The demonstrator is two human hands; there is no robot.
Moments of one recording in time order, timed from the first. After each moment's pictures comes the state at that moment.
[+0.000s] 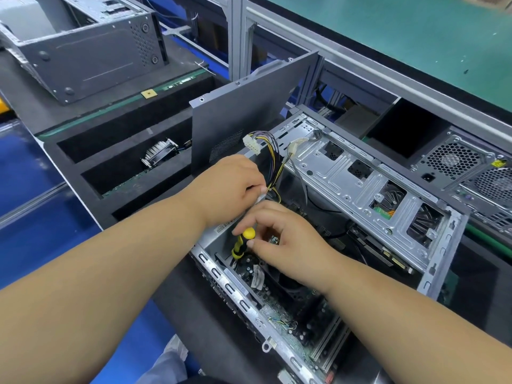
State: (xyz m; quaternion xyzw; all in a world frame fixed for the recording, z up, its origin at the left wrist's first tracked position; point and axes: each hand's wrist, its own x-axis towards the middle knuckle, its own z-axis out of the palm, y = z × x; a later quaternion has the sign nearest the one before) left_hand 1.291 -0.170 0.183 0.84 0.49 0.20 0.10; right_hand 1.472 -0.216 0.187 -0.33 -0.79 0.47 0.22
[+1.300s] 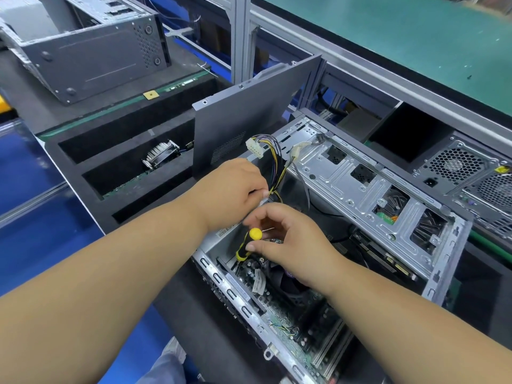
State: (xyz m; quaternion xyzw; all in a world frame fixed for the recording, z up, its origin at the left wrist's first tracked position) left_hand 1.291 -0.171 0.182 0.84 0.49 0.20 0.09; right_hand 1.472 -0.210 0.178 -0.39 -0.72 0.52 0.26
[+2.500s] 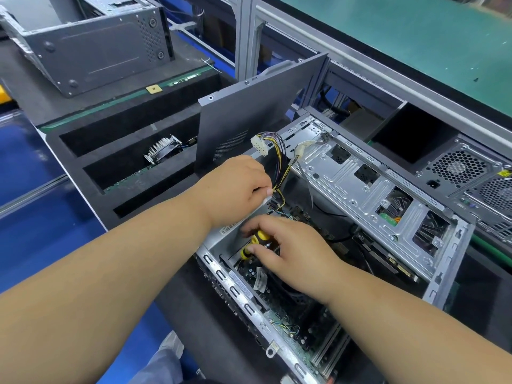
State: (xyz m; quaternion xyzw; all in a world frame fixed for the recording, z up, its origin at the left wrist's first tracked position) left_hand 1.289 -0.168 0.177 0.84 0.49 0.21 0.09; right_hand 1.474 -0.214 0.176 -0.37 -0.87 0.31 0.12
